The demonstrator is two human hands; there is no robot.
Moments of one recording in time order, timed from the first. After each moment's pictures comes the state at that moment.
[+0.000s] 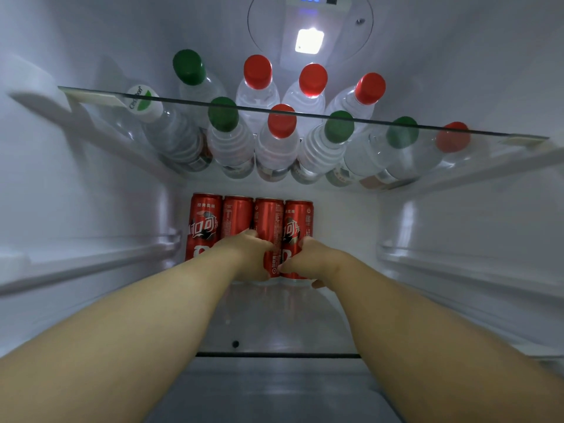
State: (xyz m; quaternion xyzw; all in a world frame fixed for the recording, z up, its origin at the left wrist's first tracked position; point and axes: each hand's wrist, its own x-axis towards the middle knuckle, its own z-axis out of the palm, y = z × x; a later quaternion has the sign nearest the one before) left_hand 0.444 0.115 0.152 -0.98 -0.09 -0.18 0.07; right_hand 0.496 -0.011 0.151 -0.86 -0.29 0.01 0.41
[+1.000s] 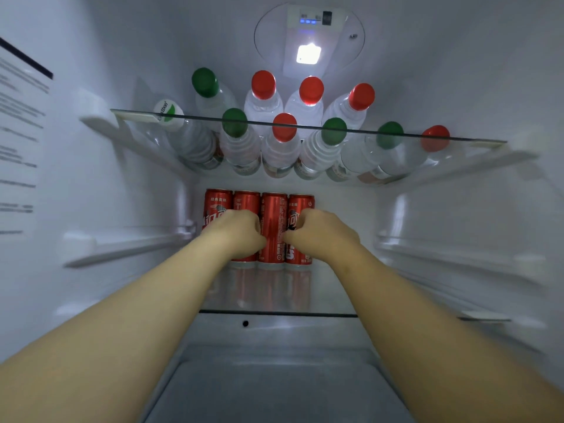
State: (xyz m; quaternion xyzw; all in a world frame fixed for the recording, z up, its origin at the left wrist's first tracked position) left_hand 0.384 0.101 0.161 -0.94 -0.15 -0.29 -0.10; right_hand 0.438 -0.032 0.160 -0.89 -0.30 -0.22 0.27
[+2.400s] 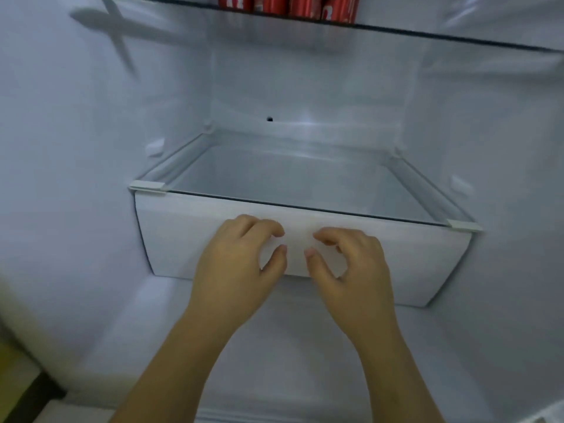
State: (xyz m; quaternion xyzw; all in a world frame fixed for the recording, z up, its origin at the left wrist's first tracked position) left_hand 0.251 0.006 -0.134 -0.90 -0.10 -0.39 -0.19; right_hand 0.330 -0.125 -0.141 -0.77 -0.36 -0.27 0.45
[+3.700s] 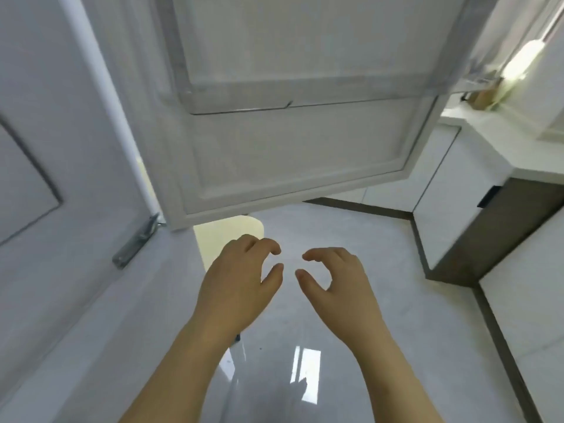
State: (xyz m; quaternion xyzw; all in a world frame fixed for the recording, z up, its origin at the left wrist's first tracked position) left_hand 0.140 -0.239 -0.199 -0.82 0.49 -0.01 -0.29; right_hand 0.018 -0.336 -0.213 -0.87 0.32 -0.24 0.30
